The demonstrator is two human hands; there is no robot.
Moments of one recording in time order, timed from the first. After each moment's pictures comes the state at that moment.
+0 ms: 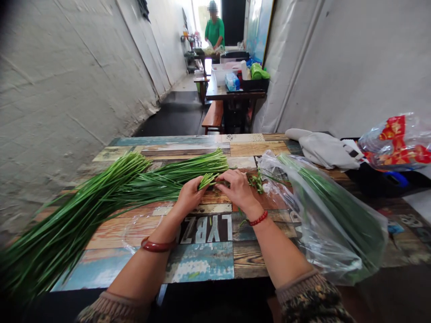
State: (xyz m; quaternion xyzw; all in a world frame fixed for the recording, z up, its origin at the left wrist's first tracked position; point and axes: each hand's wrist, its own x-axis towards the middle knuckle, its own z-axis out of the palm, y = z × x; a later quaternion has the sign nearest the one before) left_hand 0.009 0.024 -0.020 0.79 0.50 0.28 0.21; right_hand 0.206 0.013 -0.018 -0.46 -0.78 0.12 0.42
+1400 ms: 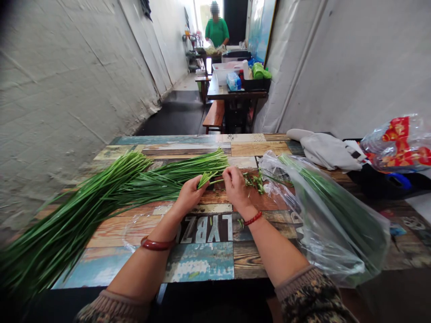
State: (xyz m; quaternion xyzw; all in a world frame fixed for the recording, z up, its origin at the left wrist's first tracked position) left_hand 0.008 0.027 -0.020 0.77 0.50 0.30 0.26; right_hand 0.188 0.013 -0.029 -0.50 -0.66 0.15 0.54
